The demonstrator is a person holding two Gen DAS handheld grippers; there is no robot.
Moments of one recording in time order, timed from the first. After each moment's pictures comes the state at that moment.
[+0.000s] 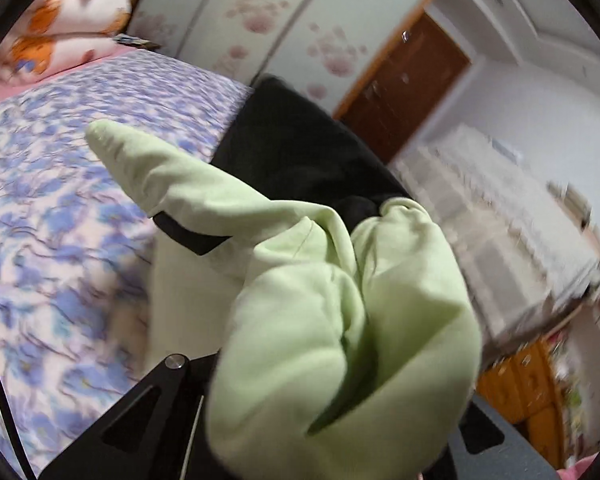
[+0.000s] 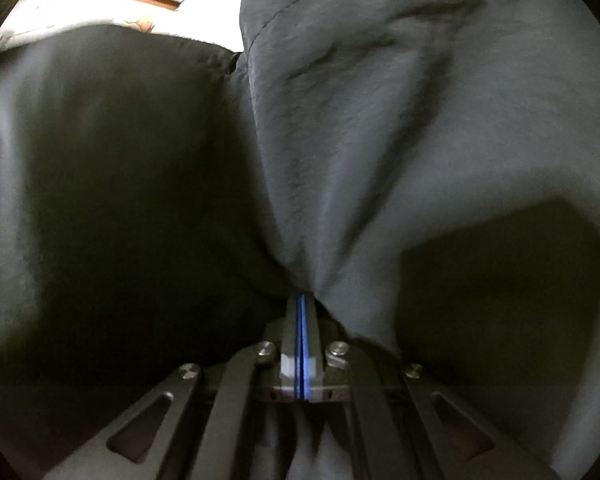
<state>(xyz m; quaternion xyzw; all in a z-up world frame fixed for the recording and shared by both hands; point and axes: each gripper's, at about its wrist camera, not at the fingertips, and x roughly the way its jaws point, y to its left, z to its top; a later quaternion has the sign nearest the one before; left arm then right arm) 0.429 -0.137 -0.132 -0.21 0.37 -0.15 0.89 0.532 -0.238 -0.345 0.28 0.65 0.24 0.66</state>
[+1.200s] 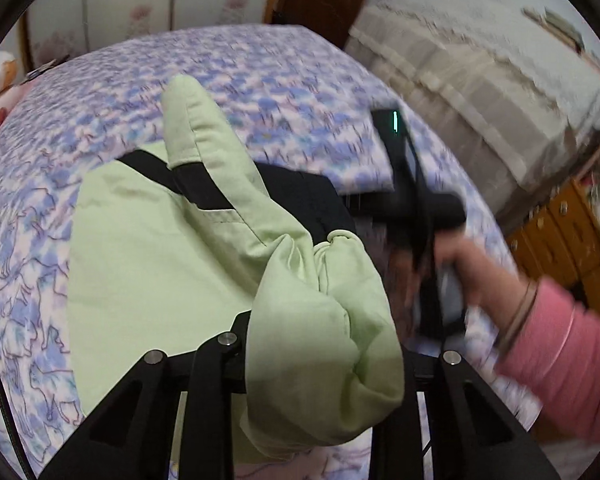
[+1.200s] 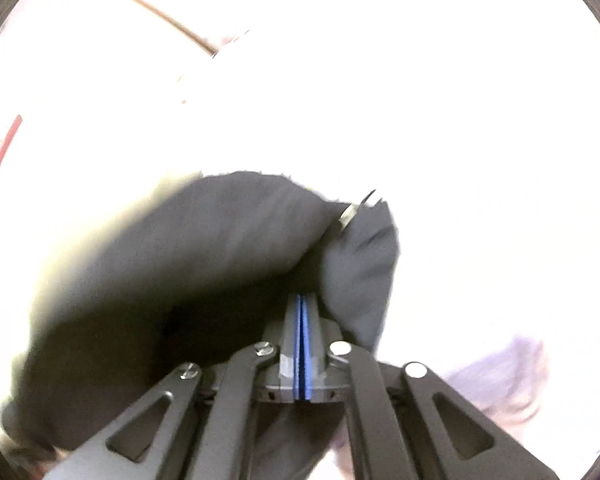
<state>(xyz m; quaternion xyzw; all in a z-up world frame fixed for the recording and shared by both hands) 0.410 -0.320 -0.171 0.01 0.50 -0.22 0.83 0.547 -0.628 -0.288 0.24 0.53 0.24 0.78</state>
